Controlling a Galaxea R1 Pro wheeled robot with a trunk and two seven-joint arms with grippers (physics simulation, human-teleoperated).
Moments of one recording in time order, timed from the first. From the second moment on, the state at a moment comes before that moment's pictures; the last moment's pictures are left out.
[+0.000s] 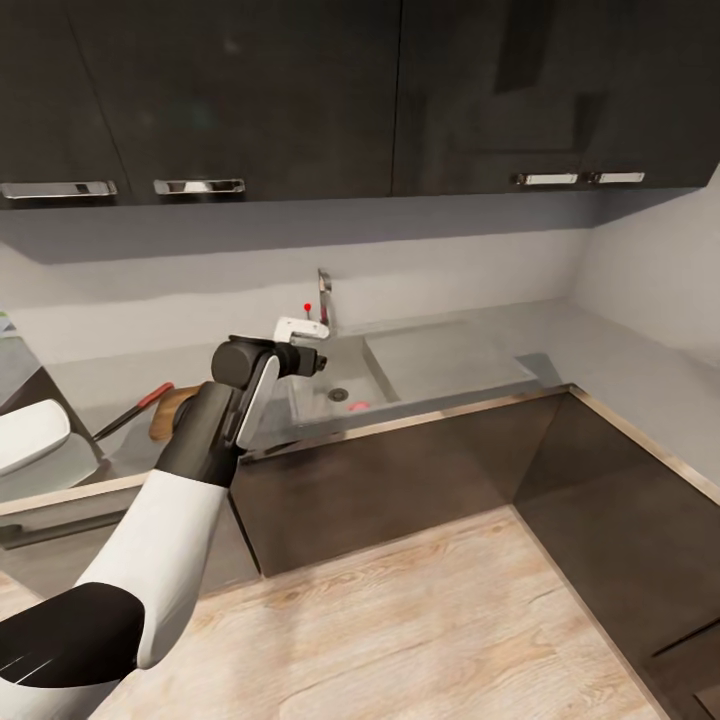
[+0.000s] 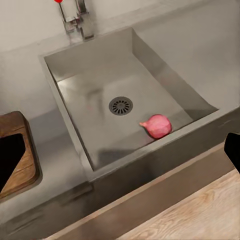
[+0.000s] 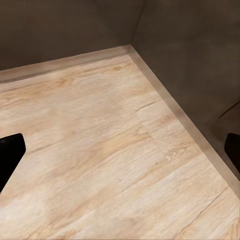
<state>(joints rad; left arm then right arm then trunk) -1.07 -0.12 -0.21 -1.24 0.04 1.02 0.08 -0.17 0.08 -0.51 -0.14 0.60 -0.89 -0.44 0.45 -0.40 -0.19</state>
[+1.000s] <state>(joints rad) -1.07 -0.11 -0.19 -0.98 0.04 1.01 0.02 -0.17 0.09 -0.51 -0.14 0.60 -0.89 -0.44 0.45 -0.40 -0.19</state>
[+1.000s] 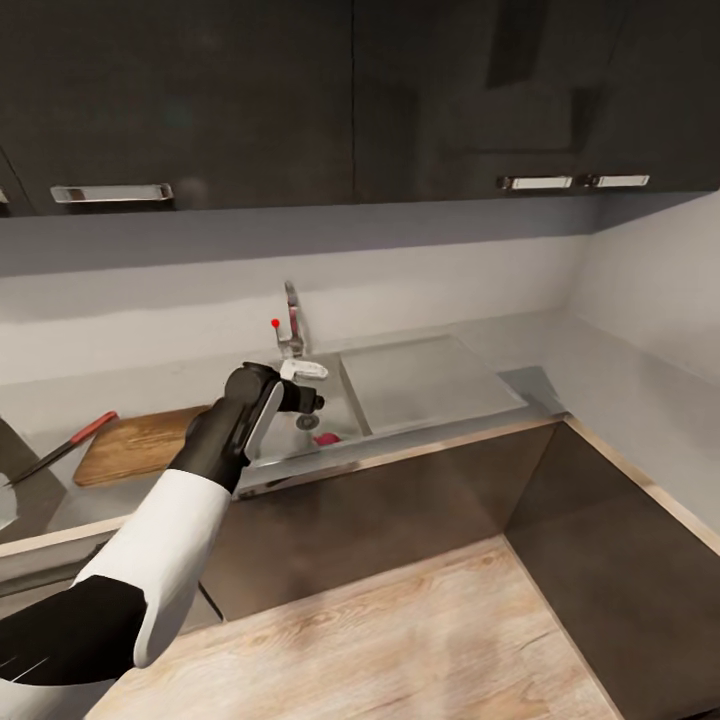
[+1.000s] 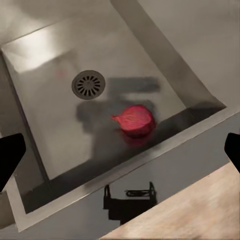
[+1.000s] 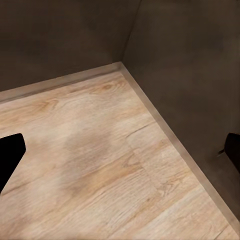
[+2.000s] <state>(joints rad) -1.07 -0.11 -0.07 -0.80 0.04 1.00 0.02 -0.17 0.09 -0.51 -0.14 0.60 -0.89 -0.44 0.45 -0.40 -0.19</state>
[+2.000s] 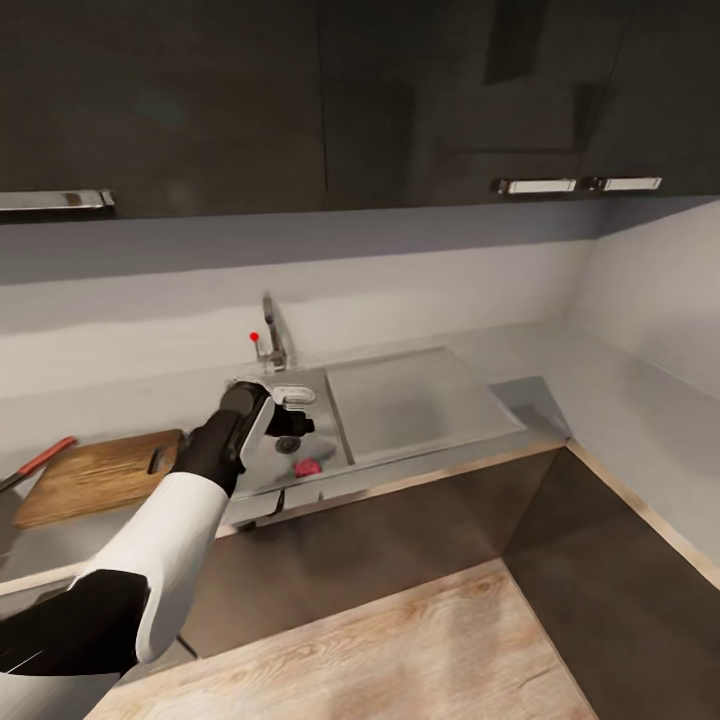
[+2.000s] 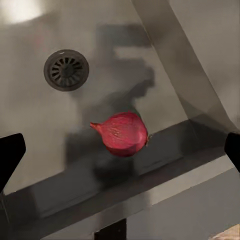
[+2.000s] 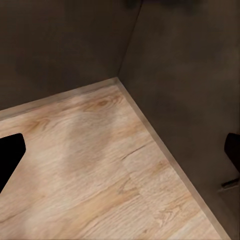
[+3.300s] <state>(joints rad) -1.07 -0.12 -0.07 -0.54 0.04 0.88 0.02 -0.17 0.09 -0.51 -0.14 0.60 -0.89 -0.44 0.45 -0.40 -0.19</state>
